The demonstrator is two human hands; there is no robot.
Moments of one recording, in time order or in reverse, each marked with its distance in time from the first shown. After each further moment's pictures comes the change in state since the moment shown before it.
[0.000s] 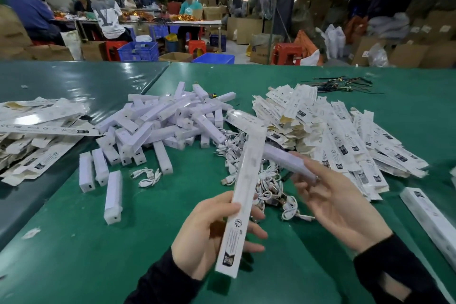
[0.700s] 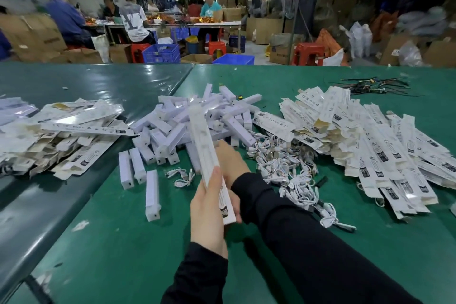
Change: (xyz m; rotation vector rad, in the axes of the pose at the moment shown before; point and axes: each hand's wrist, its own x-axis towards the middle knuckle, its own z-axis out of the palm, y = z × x) left_hand 0.002 0.017 -0.019 -0.031 0.709 0.311; right_hand 0.112 0.112 0.154 -1.616 -0.359 -0.353
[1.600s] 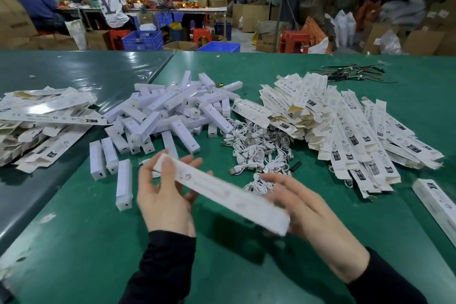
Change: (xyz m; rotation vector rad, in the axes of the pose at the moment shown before) left_hand 0.000 0.004 -0.003 -0.194 0.149 0.243; right_hand -0.184 0.057 -0.052 1.036 0.108 0.200
